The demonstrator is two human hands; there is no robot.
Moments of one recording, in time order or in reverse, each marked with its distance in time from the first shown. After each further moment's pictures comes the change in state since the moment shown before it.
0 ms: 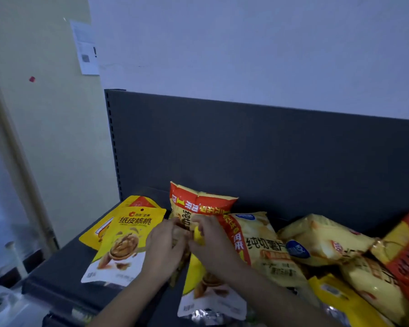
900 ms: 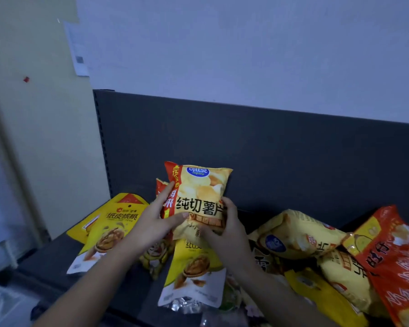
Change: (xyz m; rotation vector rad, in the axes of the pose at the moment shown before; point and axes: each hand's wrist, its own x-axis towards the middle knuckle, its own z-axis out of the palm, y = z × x) left_hand 0.005 0.064 -0.035 -0.623 -0.169 -0.086; right_hand -0.034 0.028 -0.048 0.333 0.229 0.125
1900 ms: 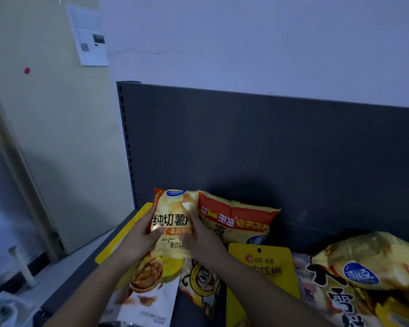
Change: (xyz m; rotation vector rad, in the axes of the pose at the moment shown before) left_hand 0.083 -0.126 -0.147 0.146 -0.003 -0.213; right_hand 0.098 -0.003 0.172 -0.204 -0.425 0.176
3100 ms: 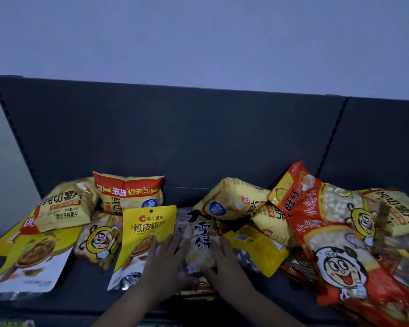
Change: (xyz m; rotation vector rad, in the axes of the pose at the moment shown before) left_hand -0.143 0.047 0.266 1.123 -0.411 0.385; right_hand -0.255 0.172 -0.103 -0.321 0.266 0.193
